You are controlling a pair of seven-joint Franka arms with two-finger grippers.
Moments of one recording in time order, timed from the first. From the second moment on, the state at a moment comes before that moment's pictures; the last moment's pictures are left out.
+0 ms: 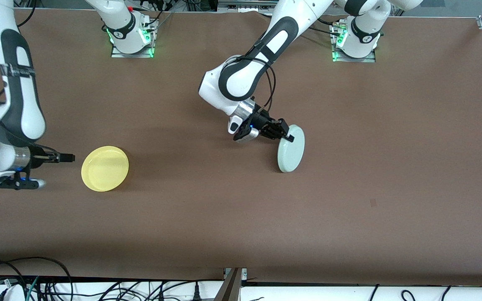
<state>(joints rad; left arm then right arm) -0.88 0.87 -0.07 -1.26 0.83 1.49 -0.88 -0.04 0.58 -0.12 -1.55 0.05 1.90 -0.13</state>
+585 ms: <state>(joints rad) -0.70 0.87 -0.06 -1.00 0.23 1.74 -0.94 -0.06 0.67 -0.12 -1.72 0.23 2.23 -0.13</state>
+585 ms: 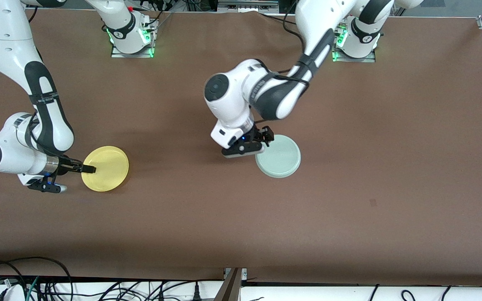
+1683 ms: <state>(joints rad) -0.12 0.57 -0.06 -1.01 0.06 1.41 -0.14 -0.06 0.65 -0.12 -1.73 0.26 2.21 -0.16</state>
